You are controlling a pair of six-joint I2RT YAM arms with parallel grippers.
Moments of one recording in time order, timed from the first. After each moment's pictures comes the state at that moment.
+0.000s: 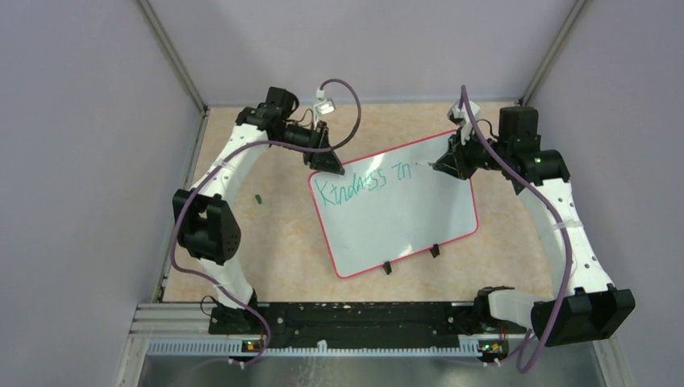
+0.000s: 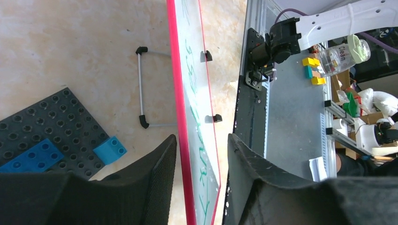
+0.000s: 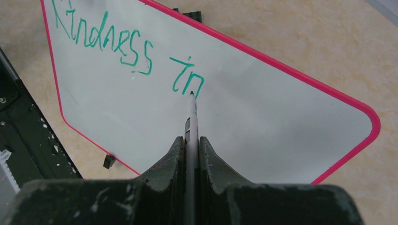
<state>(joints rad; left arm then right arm) -0.26 1.78 1.71 -0.99 1.18 0.35 0.12 1.20 1.33 -0.80 -0.67 -0.38</state>
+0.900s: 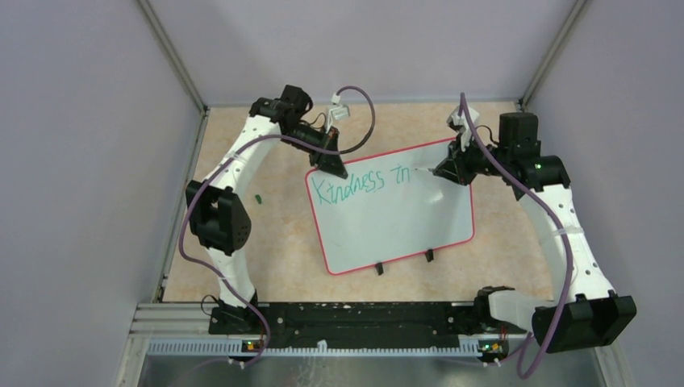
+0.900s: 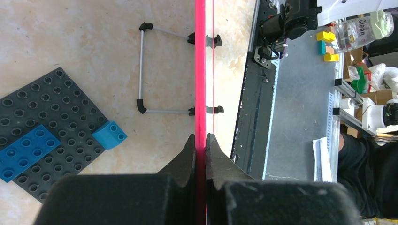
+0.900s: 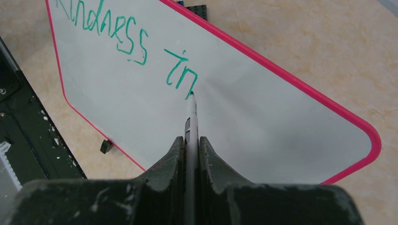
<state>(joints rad) -0.34 1.90 1.88 -1.22 1.05 0.47 0.12 1.17 1.29 -0.81 -0.70 -0.41</state>
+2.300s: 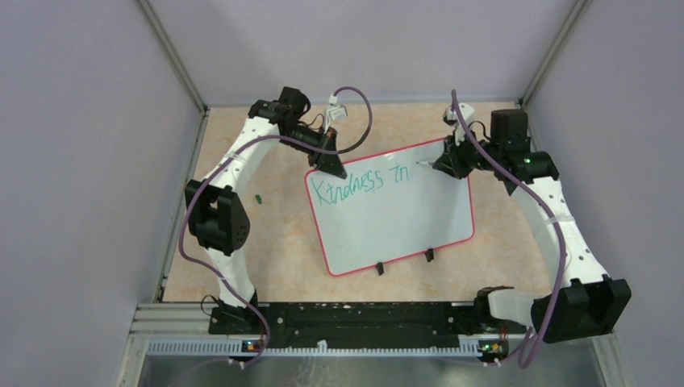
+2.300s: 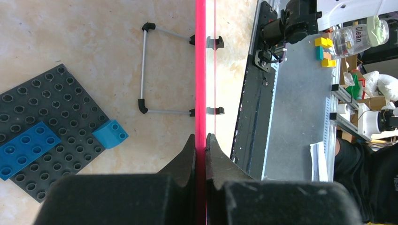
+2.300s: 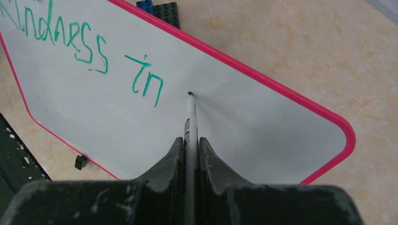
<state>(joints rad) -0.33 1.89 1.84 -1.17 1.06 0.44 0.15 1.22 1.26 -0.70 -0.58 -0.37</state>
